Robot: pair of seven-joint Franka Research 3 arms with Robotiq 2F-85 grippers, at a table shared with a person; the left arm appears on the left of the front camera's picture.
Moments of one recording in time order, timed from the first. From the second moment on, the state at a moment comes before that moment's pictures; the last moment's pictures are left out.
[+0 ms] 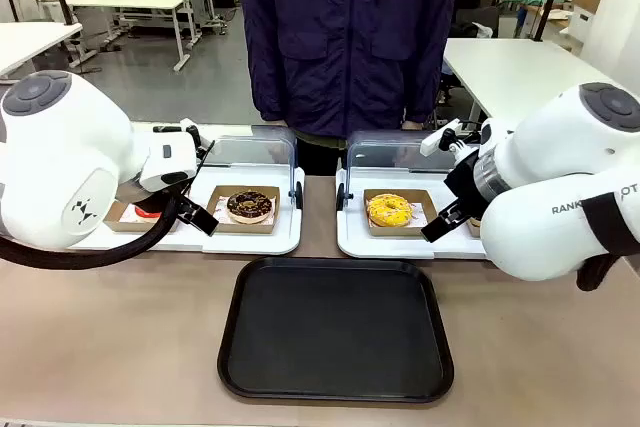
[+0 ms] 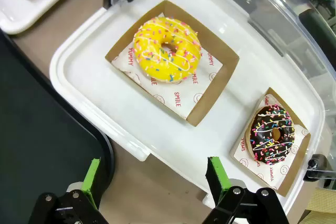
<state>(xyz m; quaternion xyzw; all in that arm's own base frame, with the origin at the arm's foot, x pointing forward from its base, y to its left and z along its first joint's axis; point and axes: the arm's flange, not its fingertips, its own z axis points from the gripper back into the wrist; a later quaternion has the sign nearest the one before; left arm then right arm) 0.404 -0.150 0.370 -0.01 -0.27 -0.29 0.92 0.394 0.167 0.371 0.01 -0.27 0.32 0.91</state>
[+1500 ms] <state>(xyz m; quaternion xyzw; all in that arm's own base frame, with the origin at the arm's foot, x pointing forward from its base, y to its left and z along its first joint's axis) 0.413 -0.138 0.419 -0.05 -0.28 -0.29 0.91 0.411 0.145 0.444 0.03 -0.31 0.29 0.90</state>
